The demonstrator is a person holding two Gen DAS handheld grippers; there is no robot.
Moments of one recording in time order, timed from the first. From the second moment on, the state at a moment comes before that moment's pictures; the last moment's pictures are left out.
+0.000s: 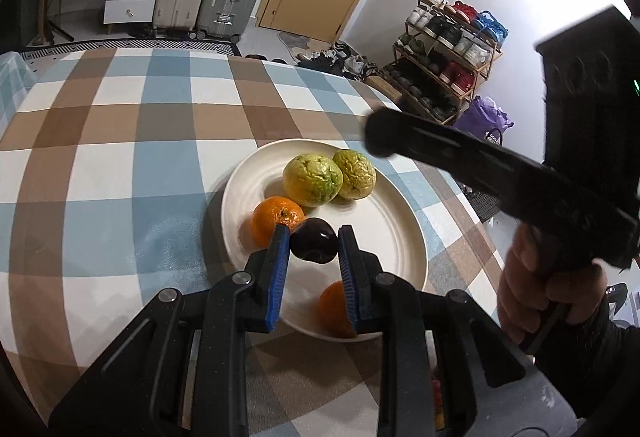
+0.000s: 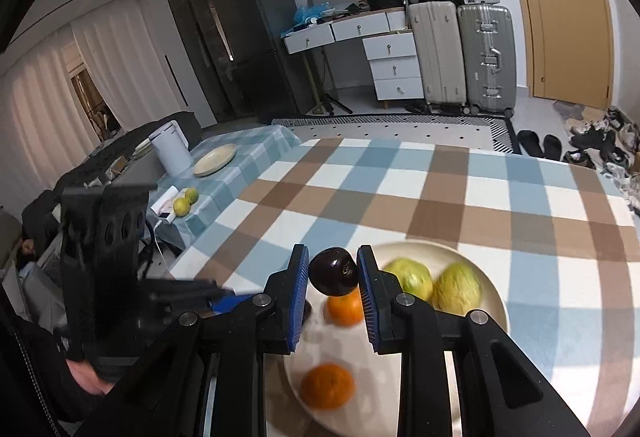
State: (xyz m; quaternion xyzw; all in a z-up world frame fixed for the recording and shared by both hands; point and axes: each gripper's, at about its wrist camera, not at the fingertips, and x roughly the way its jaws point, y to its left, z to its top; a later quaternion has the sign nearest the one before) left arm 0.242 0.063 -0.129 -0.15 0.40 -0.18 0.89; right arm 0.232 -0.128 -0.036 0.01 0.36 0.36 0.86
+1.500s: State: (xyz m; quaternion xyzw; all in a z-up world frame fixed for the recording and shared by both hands) left arm 0.229 0.062 -0.131 -0.13 0.42 -0.14 0.89; right arm 0.251 -0.123 -0.062 0.02 0.39 0.33 0.86
